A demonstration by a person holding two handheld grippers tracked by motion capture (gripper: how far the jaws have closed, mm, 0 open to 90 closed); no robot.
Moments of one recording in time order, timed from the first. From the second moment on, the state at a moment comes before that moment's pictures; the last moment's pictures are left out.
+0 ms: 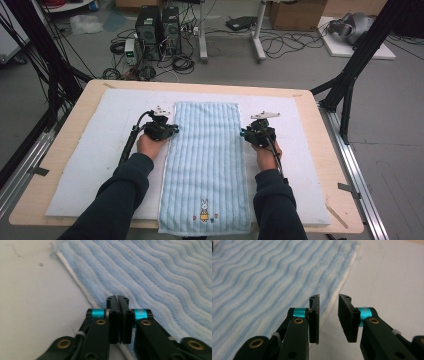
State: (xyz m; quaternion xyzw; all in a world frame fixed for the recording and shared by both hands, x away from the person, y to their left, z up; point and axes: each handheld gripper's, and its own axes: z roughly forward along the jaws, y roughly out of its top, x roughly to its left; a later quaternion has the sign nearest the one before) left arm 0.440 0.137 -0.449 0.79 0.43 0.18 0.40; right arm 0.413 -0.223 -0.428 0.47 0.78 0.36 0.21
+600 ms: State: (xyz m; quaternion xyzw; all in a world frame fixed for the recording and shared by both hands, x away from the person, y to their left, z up) left arm 0.408 0.173 -0.448 0.74 0.48 0.14 0.46; right arm 0.387 -0.212 -0.428 0.46 0.79 0.36 0.18
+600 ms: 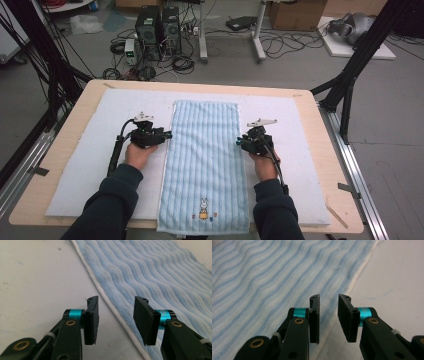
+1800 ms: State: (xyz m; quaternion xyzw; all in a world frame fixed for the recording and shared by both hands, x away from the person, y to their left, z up) left arm 0.315 0.150 -0.451 0.82 0.36 0.13 0.43; right arm 0.290 -0.216 -0.447 0.40 0.82 0.38 0.16
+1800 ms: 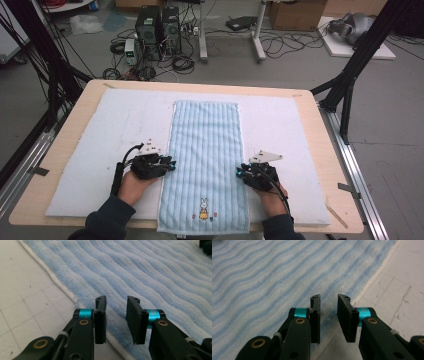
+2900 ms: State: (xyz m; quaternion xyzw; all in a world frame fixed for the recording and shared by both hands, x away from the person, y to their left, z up) left arm 0.322 0.177 -0.443 0.76 0.38 0.17 0.49; right arm 0.299 -0.215 -0.445 0.40 0.82 0.36 0.18
